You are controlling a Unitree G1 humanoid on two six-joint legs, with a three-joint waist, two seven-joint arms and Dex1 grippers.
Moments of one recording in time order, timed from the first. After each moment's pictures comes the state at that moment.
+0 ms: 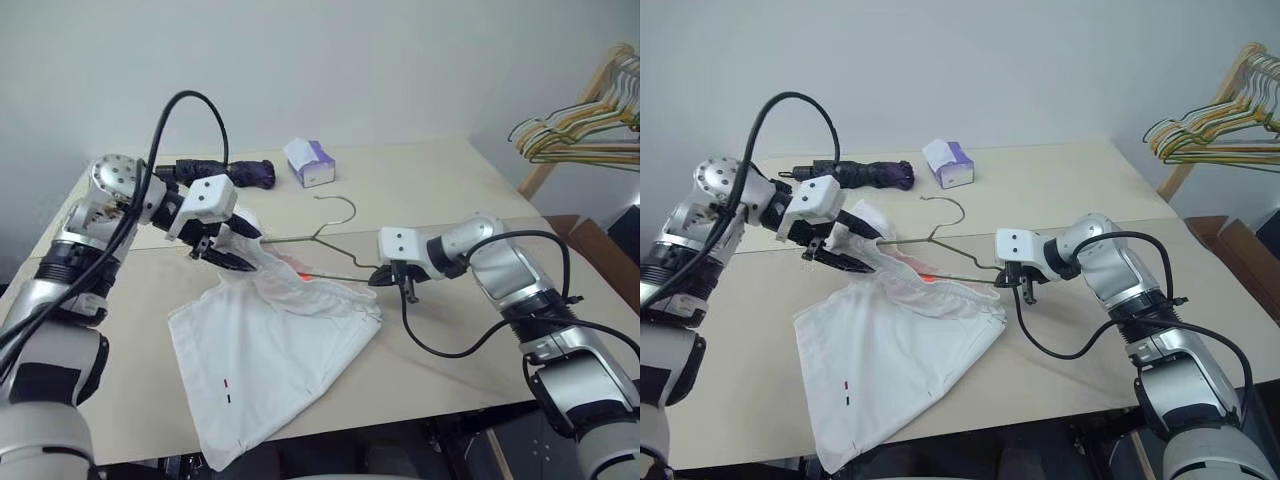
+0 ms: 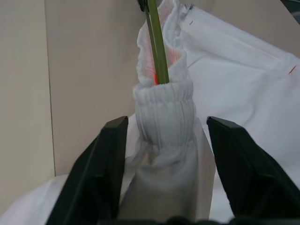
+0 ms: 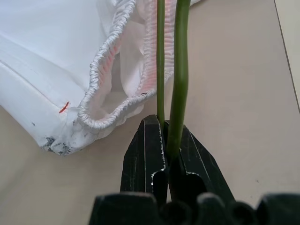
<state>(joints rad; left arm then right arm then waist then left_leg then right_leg) -1.00 0.84 -0.45 0.58 -0.28 -0.02 -1.61 -0.79 -0.64 0.41 0.25 -0.08 0.27 1.31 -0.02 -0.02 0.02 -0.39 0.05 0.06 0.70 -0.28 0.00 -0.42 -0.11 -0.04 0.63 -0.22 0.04</state>
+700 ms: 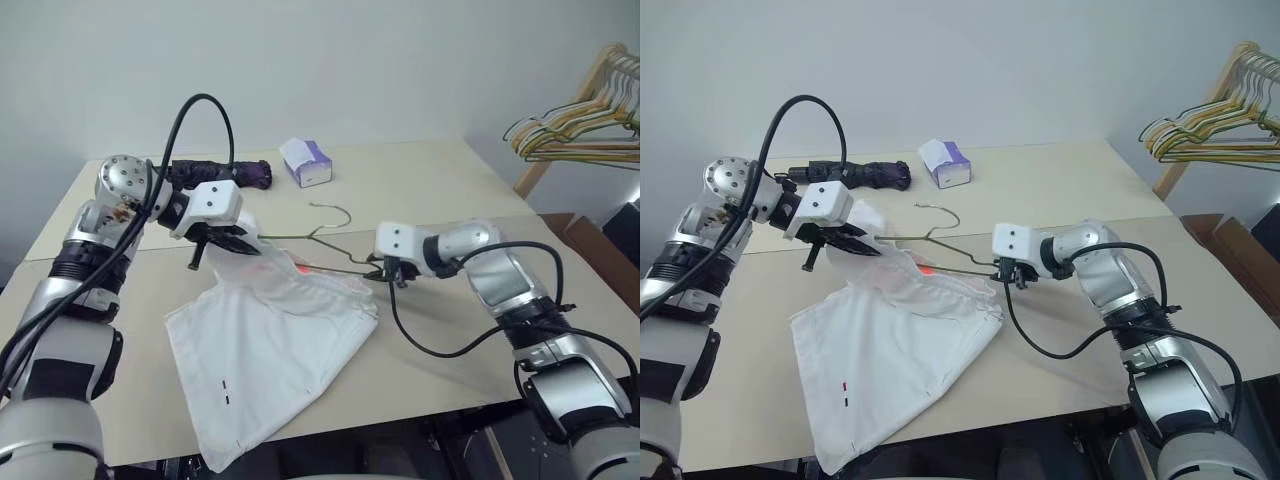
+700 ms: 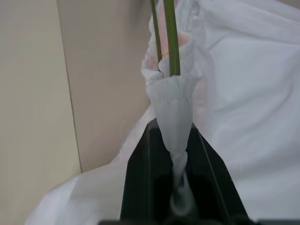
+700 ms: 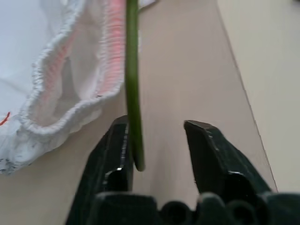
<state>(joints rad) -1.01 0.76 -0.35 0.68 -0.11 -0.16 -1.56 -0.72 -0.63 0.31 0.18 -0.09 0.31 1.12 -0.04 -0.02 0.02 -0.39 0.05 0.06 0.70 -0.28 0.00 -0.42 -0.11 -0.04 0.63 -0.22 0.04</state>
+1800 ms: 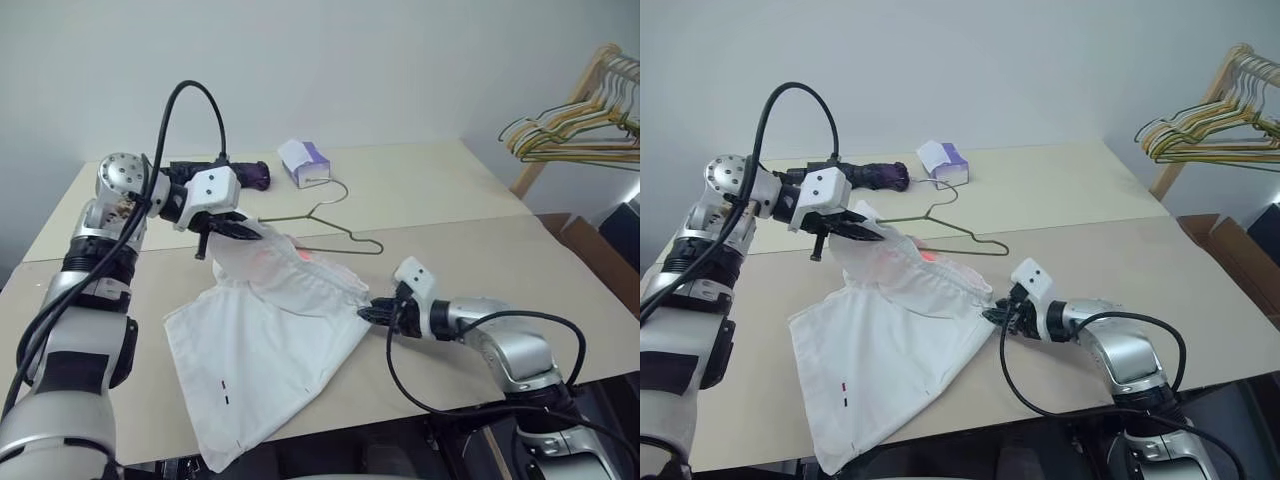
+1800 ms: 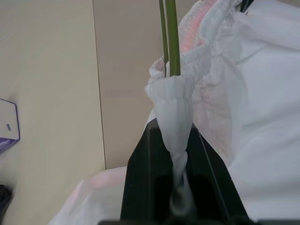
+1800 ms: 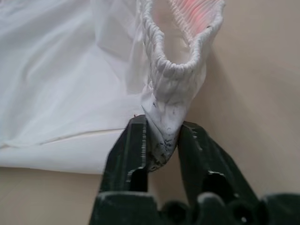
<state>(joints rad) -1.05 0.70 -0.24 0.80 -0.04 -0.19 -1.54 -0.30 -0.49 0.14 -0.20 0.29 0.79 0.85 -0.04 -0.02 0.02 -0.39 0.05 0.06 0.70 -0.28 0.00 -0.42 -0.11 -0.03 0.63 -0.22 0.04</state>
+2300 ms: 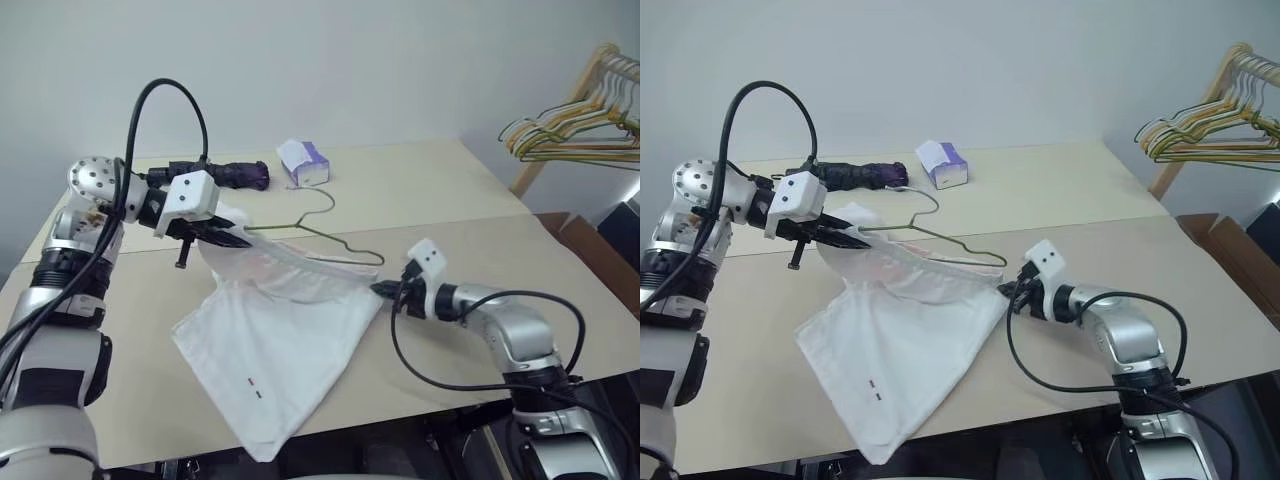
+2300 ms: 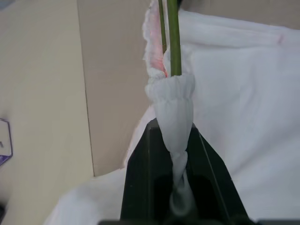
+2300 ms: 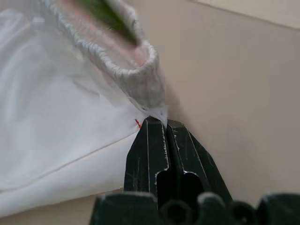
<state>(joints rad) -0.95 0.84 -0.29 0.60 -0.25 -0.17 -1.61 -0.40 -0.51 0.06 -0.06 0.30 0.76 0.75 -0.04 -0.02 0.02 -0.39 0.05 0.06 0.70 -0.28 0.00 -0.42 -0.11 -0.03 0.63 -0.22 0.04</state>
